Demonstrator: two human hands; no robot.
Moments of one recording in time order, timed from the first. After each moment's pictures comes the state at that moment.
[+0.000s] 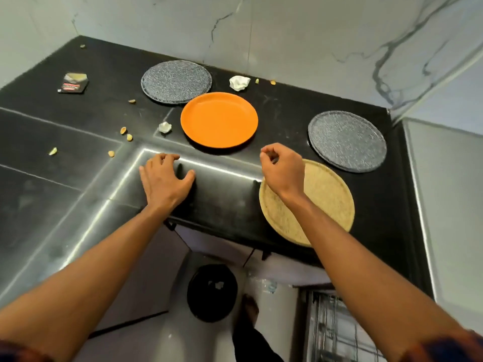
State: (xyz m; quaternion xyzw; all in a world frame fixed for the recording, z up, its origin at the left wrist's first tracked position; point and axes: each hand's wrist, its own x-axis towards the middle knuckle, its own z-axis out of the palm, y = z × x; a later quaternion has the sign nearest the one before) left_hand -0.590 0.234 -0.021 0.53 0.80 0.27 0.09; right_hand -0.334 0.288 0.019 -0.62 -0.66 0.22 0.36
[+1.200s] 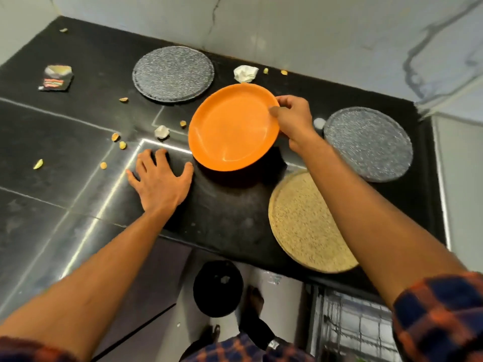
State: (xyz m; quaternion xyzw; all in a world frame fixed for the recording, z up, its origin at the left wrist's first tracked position) left_hand -0.611 0.289 -0.041 0.46 0.87 0.17 0.05; right_hand -0.373 0.446 0.054 -0.64 -0.51 0.45 0.35
